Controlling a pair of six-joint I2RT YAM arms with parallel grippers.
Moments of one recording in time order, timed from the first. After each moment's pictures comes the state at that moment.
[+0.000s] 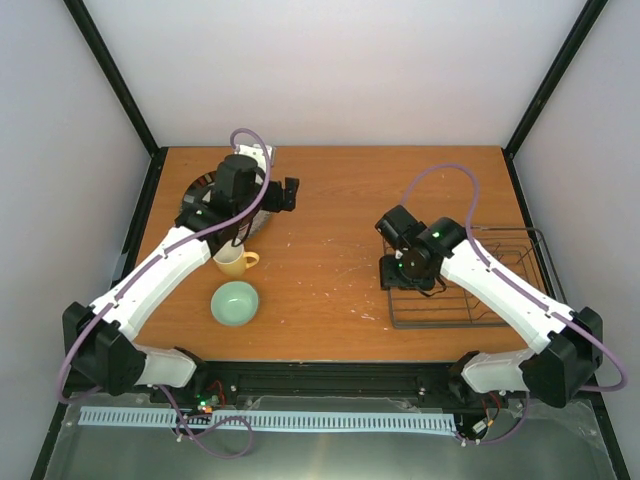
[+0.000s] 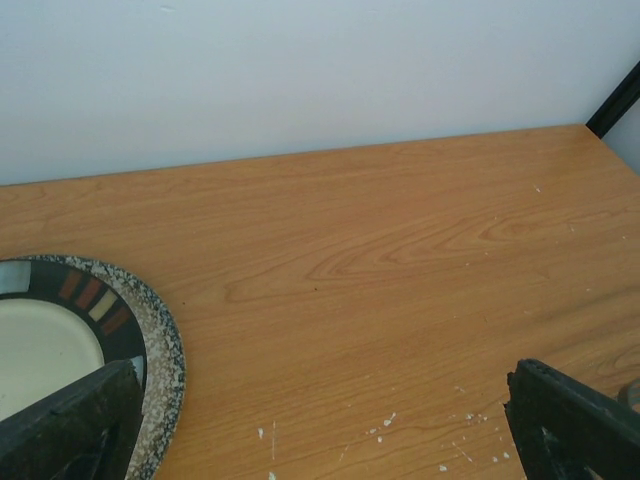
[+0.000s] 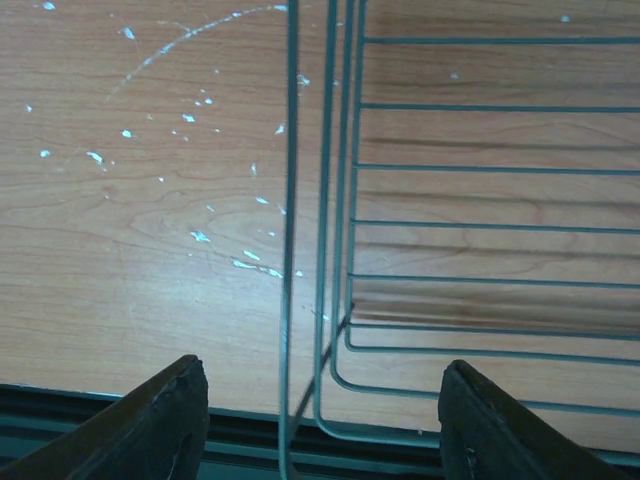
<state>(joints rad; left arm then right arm) -0.51 1.35 1.25 -0.37 -0.13 -0.23 0.67 1.29 1.19 -1.25 0.05 0.64</state>
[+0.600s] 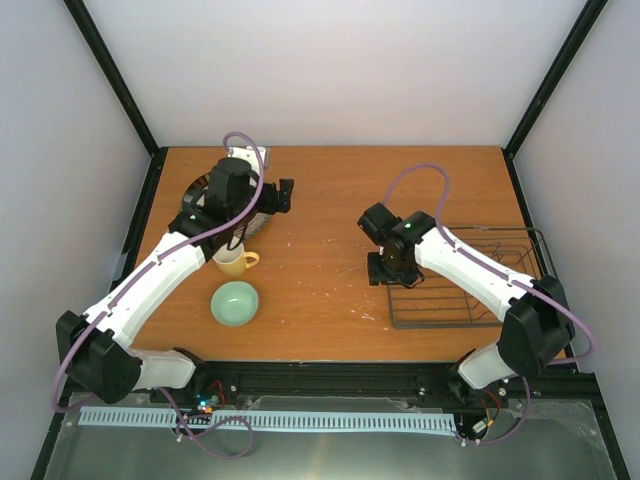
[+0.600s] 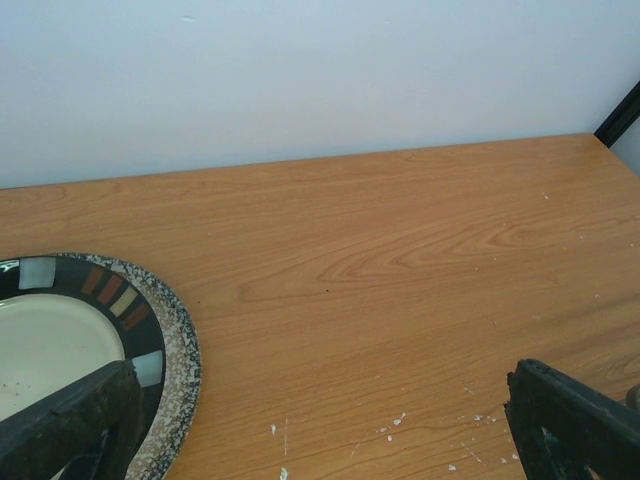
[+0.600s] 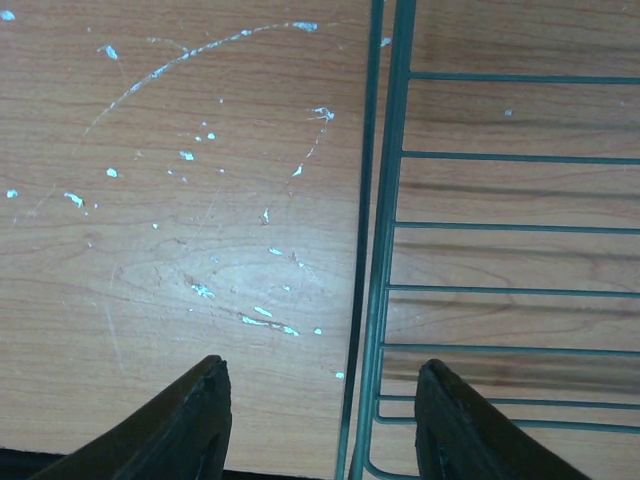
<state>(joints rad) -0.50 1.29 1.21 -0.37 -0.14 -0.23 0.67 1.48 1.19 -1.12 0.04 0.62</state>
